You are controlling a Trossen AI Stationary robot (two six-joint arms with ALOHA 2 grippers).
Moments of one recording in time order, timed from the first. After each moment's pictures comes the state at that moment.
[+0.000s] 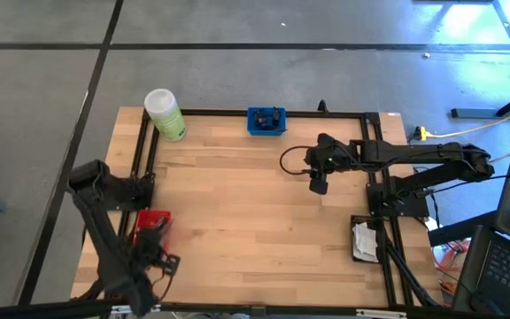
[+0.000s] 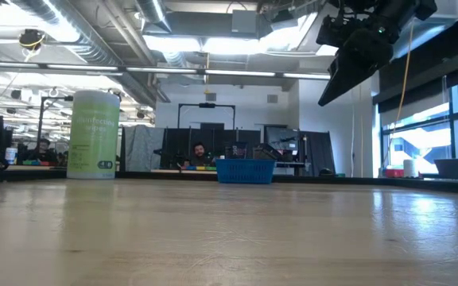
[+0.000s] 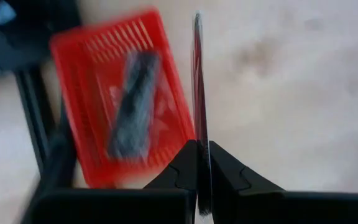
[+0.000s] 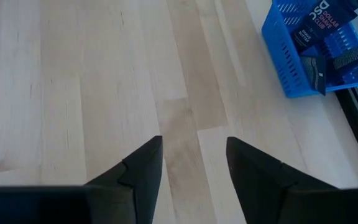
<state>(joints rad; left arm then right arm) -1.08 1.74 1.45 -1.57 -0.26 -2.40 -0.10 1.17 0.85 -0.57 0.16 -0.02</state>
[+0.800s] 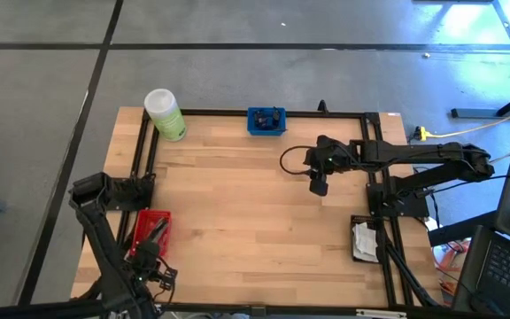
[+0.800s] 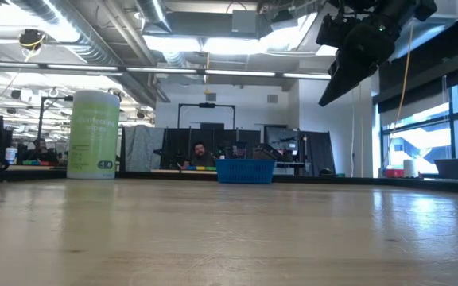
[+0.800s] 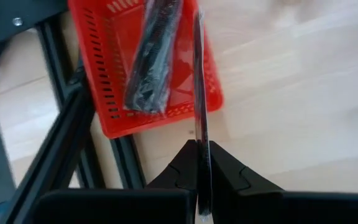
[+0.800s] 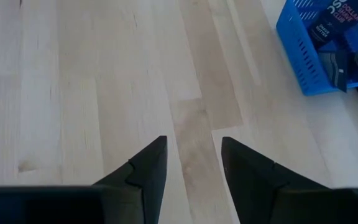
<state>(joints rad) -1.10 1.86 1.55 -1.57 -0.10 -2.40 -0.10 1.17 0.85 -0.57 0.11 0.02</state>
